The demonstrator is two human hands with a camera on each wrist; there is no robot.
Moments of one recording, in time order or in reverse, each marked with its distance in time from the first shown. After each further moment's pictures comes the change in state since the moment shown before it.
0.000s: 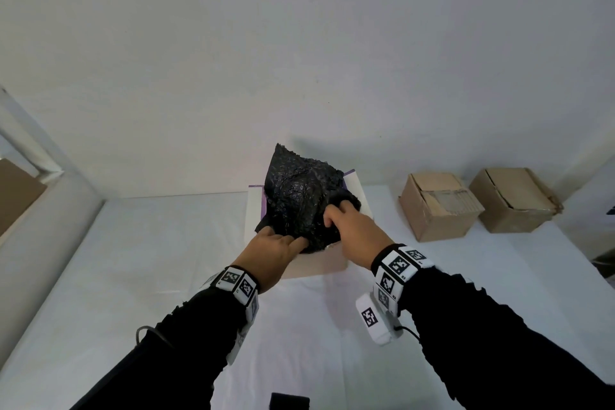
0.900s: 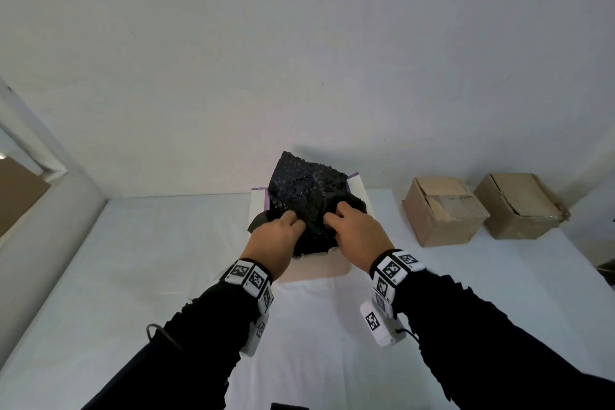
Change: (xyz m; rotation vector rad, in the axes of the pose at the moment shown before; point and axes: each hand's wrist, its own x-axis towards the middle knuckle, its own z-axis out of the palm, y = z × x) left_hand 0.021 0.002 -0.026 -0.214 -0.011 -0.311; right_hand 0.014 0.010 0.016 -0.226 0.129 -0.080
